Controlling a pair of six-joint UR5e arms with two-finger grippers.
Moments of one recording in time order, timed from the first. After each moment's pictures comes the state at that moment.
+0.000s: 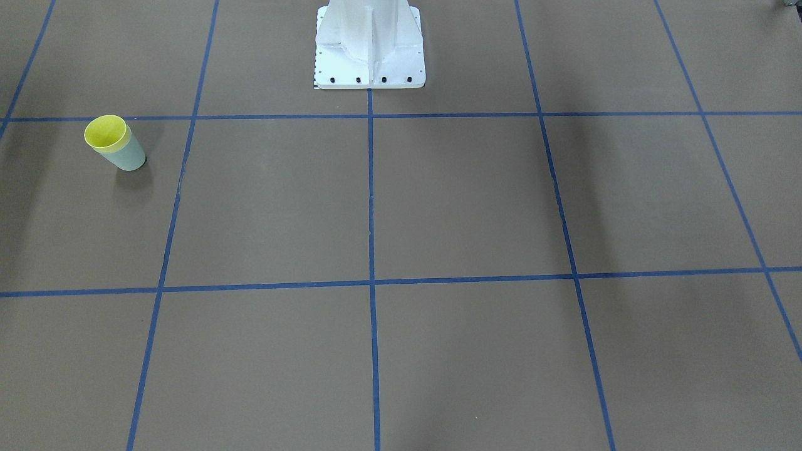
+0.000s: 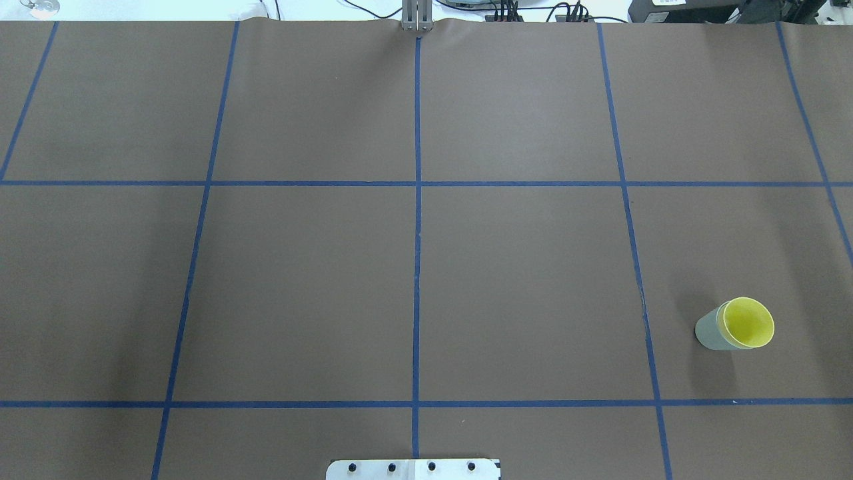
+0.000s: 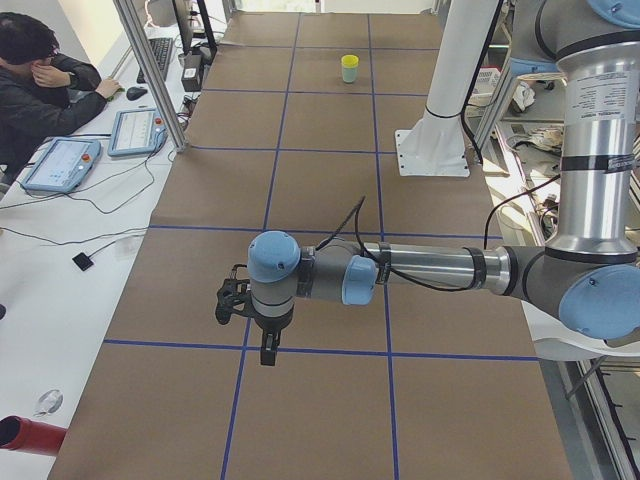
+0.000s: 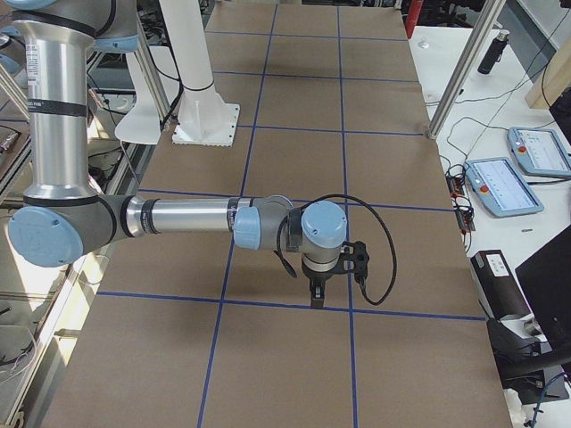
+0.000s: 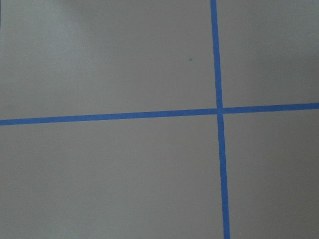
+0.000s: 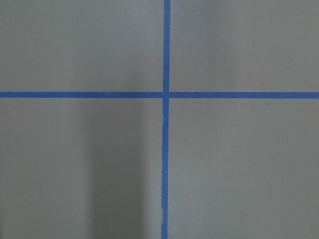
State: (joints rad) left arm -1.62 -1.52 -1.67 -1.65 -2.31 -0.01; right arm 1.63 -1.62 1.69 -1.65 2.40 -0.04
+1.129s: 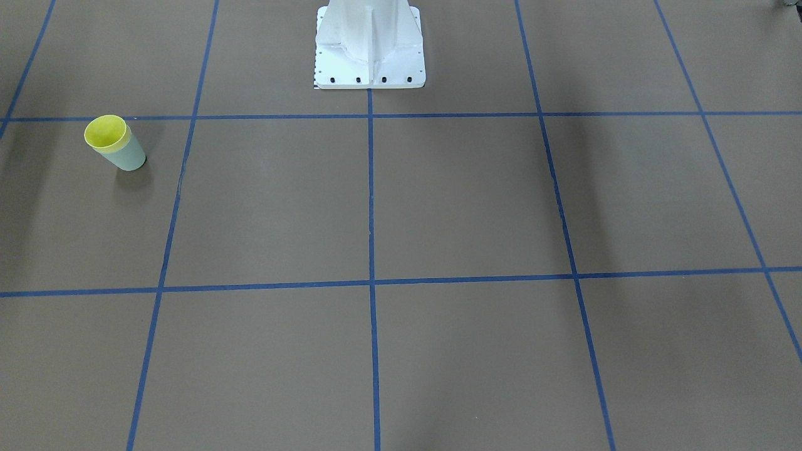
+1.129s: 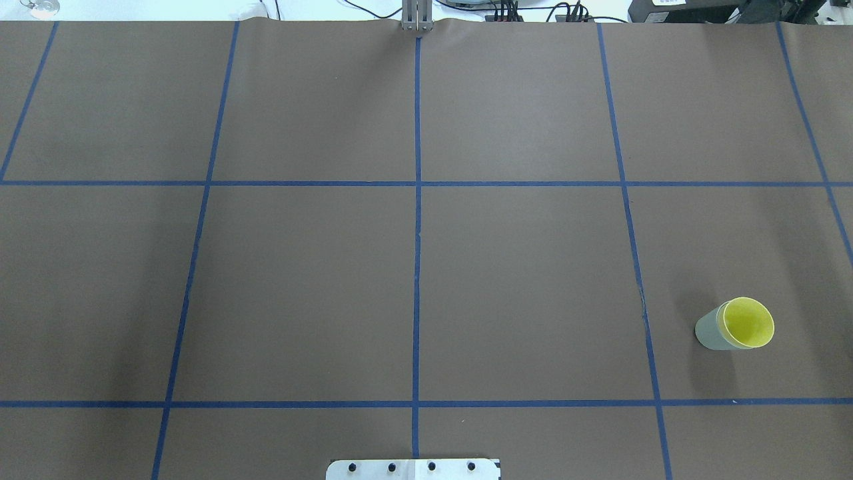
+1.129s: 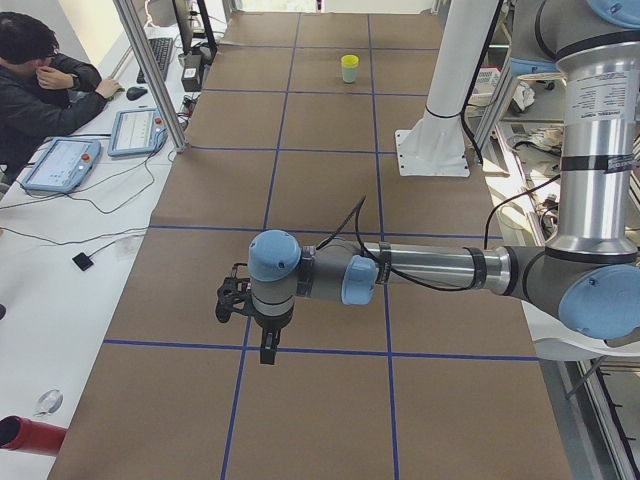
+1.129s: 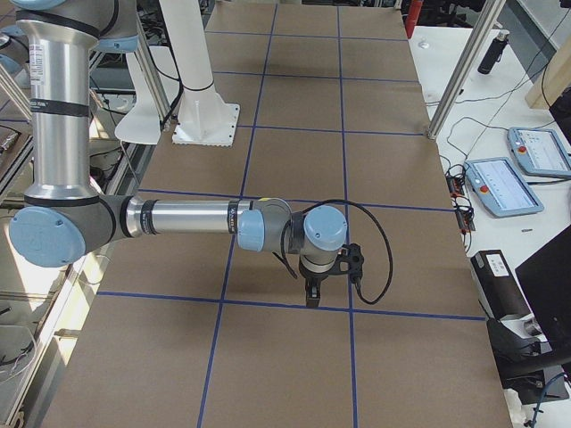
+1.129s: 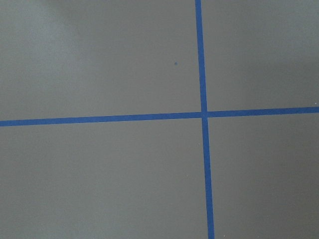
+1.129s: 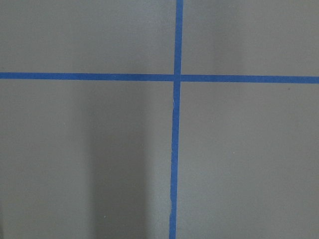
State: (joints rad) left arm -1.62 -1.52 -1.67 -1.66 -2.31 -0.01; right arm 1.57 -1.63 1.68 -1.65 2.40 -0.04
